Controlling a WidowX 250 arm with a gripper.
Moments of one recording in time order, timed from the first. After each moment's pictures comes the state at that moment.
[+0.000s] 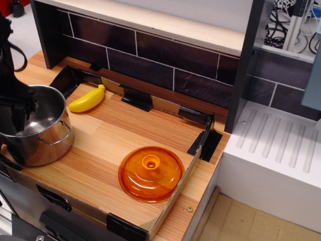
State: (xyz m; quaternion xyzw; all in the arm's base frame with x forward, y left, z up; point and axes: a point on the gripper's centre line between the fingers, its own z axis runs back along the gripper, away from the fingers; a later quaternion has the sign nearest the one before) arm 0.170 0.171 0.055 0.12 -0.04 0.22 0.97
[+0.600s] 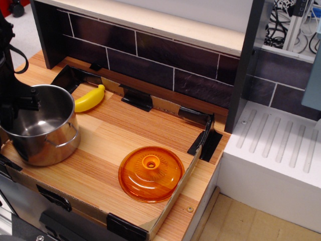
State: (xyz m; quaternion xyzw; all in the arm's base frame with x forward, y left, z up) arm 0.174 0.174 0.051 0.12 -0.03 0.26 0.96
